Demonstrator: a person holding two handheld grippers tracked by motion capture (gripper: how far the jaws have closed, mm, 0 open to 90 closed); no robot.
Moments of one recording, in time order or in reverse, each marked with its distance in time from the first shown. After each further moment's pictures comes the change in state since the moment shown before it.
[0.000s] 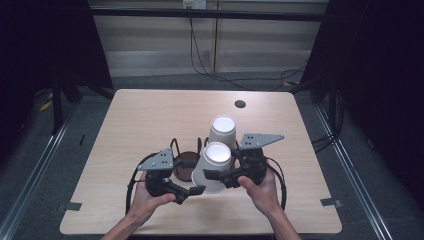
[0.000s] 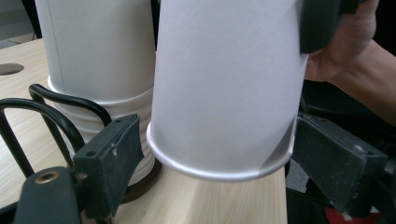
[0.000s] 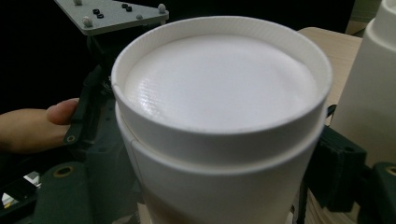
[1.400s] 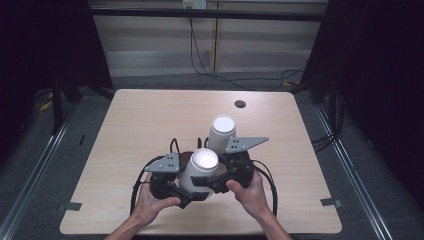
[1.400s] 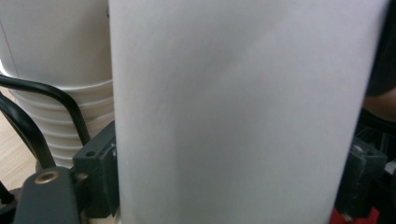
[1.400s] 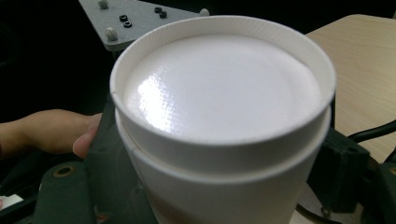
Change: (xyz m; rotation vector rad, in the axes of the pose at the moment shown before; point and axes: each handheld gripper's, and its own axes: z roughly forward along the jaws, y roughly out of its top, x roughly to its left) left arm -0.003 -0.004 0.009 0.057 -0.045 0.006; right arm 0.007 -0.005 0.027 0.016 0.113 0.039
